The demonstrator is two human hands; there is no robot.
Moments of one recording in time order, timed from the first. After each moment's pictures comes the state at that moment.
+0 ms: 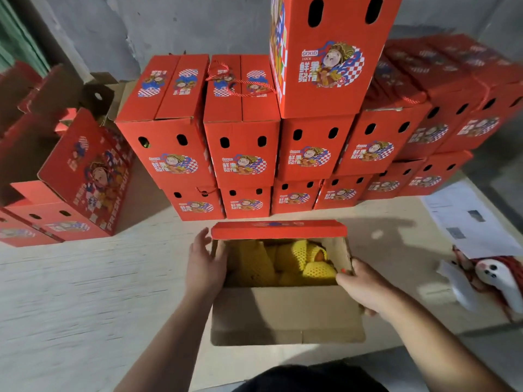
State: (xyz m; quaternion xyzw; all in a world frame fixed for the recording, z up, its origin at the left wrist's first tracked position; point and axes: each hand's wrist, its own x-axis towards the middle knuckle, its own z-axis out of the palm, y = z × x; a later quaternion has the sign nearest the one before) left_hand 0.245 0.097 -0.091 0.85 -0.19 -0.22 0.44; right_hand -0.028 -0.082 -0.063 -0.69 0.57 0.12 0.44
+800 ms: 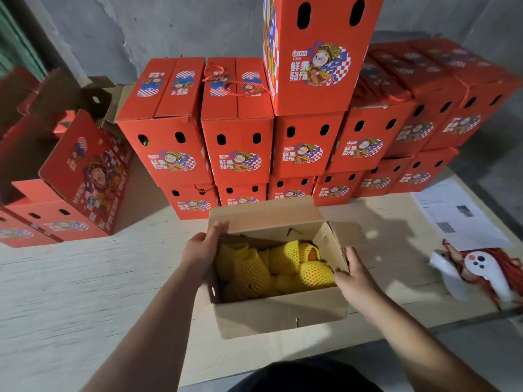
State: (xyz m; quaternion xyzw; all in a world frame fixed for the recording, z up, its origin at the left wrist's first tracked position) left_hand 0.269 0.088 -0.074 0.83 -0.08 -0.36 0.42; right_hand -0.036 -0.056 -0.083 -0.67 0.51 -0.09 0.53
